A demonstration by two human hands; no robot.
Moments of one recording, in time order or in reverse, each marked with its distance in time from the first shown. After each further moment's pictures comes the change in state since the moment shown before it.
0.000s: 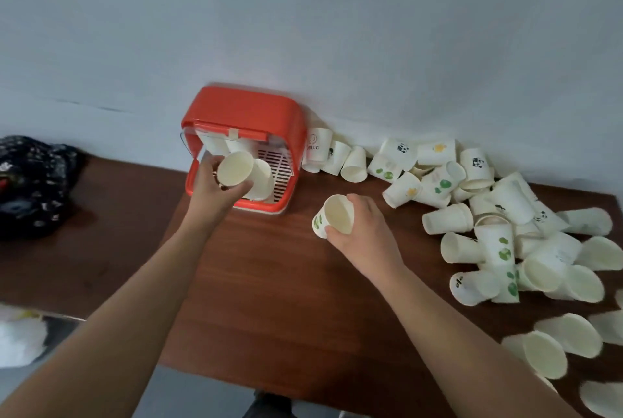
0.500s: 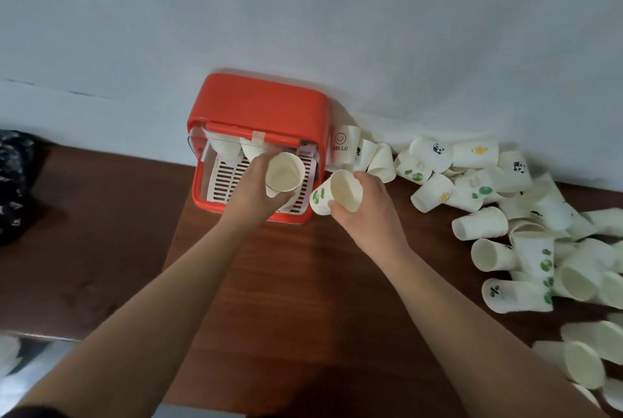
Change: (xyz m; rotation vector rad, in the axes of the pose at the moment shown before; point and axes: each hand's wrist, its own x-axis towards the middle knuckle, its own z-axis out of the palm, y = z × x) left_hand 0.088 -0.044 0.011 0.256 -0.256 0.284; right_hand 0.088 -0.070 0.056 0.089 0.057 0.114
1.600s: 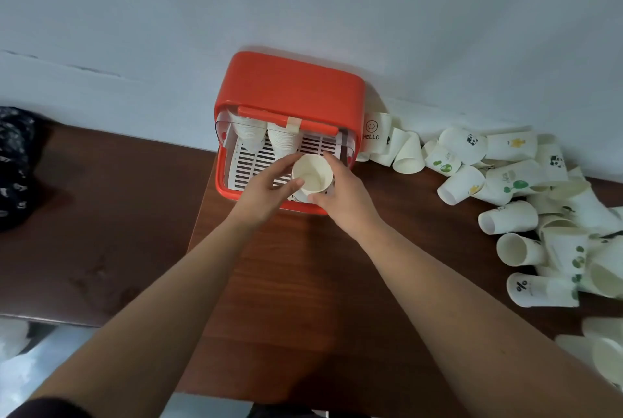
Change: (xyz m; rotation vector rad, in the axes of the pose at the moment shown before) left_hand -0.003 -0.052 -0.020 -0.339 -0.211 -0.107; right_hand 0.036 -0.042 0.087 0.024 -0.219 -0.041
